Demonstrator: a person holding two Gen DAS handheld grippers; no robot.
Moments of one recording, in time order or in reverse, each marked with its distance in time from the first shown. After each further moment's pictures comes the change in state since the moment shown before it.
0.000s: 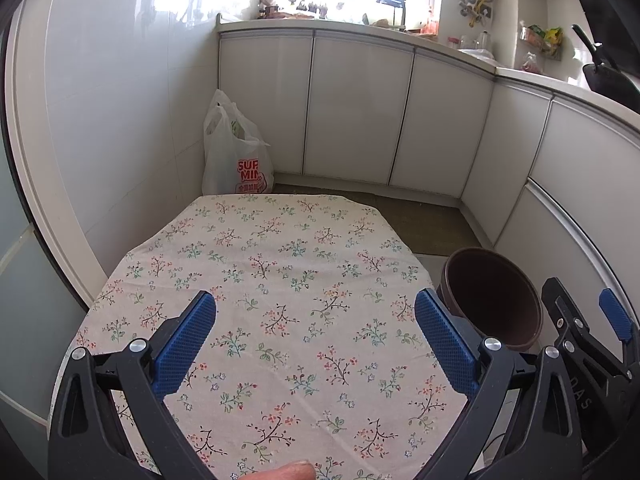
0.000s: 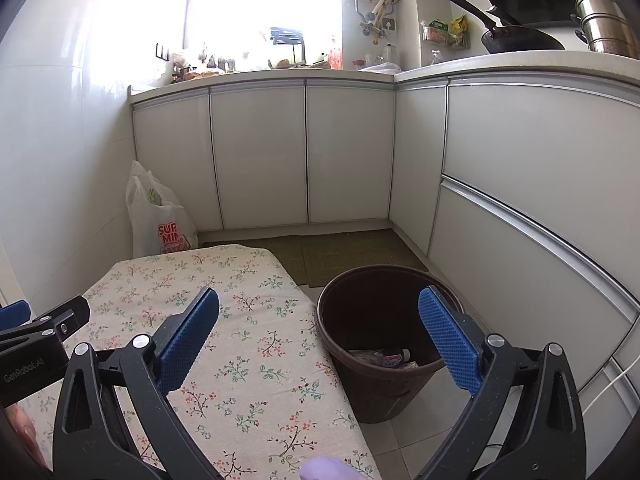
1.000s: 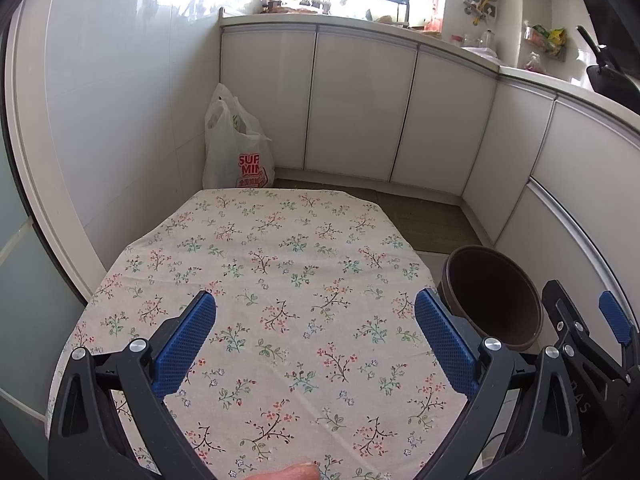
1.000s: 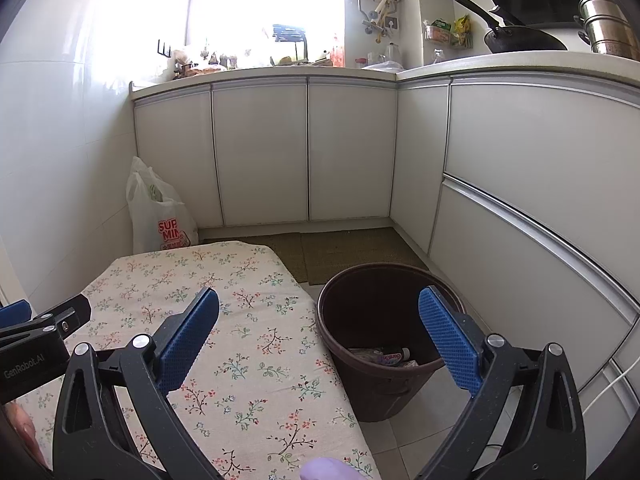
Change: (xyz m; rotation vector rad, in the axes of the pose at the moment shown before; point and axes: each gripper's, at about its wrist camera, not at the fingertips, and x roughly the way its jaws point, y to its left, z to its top) left arm 0.004 0.001 -0.003 -0.013 0.013 0.001; right arm 0.003 -0.002 -0.003 -0.013 0.009 0.006
